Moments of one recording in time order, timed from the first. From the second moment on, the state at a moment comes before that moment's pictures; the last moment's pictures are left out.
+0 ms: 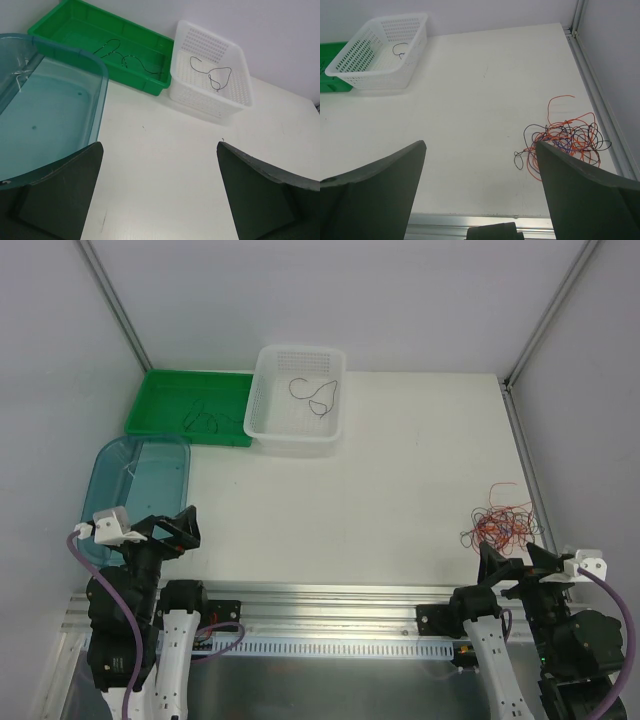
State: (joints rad) left arm 0.03 0.00 0.81 -0.84 -0.03 -0.36; right arm 0.16 0.01 1.05 -1.12 0.11 0.14
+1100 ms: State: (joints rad) left arm 0.03 0.43 0.59 -0.68 0.18 -0.44; right arm 0.00 0.92 1.02 -1.12 0.31 0.43
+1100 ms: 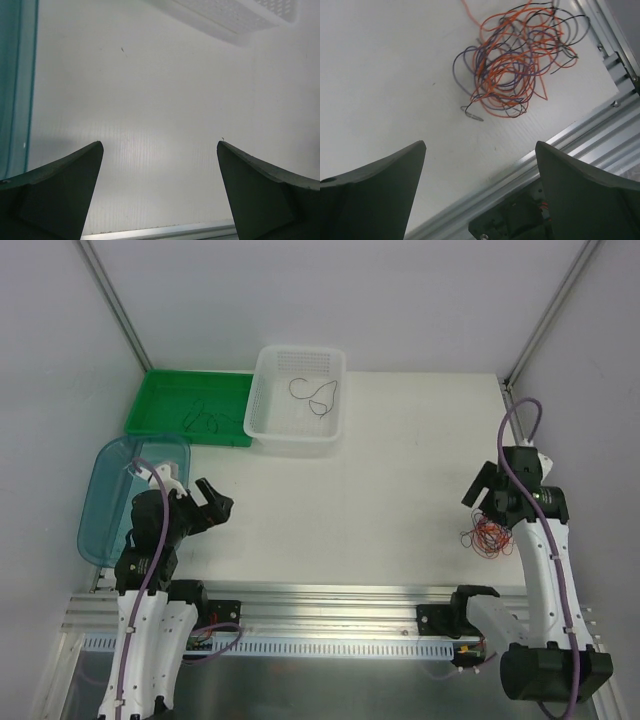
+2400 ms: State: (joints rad) left arm 0.03 0.48 0.53 -0.57 0.41 -0.41; right arm -0.01 1.50 0.85 -0.59 0.14 0.48
